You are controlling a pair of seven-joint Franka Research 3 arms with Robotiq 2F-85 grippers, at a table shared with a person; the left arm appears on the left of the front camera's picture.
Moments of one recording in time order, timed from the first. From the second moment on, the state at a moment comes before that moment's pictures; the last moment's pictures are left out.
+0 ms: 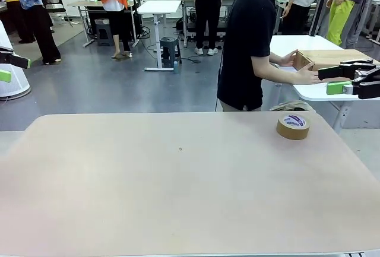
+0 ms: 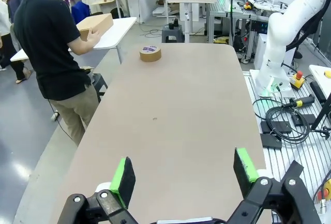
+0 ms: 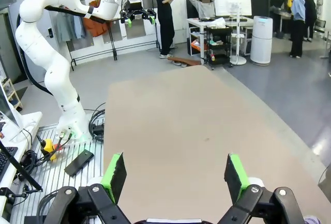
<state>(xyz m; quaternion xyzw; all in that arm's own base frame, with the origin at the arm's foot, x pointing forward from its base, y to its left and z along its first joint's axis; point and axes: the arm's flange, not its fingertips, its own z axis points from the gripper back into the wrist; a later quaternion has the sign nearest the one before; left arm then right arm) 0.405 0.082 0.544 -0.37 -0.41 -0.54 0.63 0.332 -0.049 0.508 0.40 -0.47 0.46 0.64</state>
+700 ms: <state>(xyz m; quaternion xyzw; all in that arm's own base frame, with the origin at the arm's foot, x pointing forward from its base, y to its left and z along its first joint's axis) 0.405 0.082 0.544 -0.37 -0.41 -0.54 0.63 0.332 -0.049 0.508 0.40 -0.47 0.46 0.64</state>
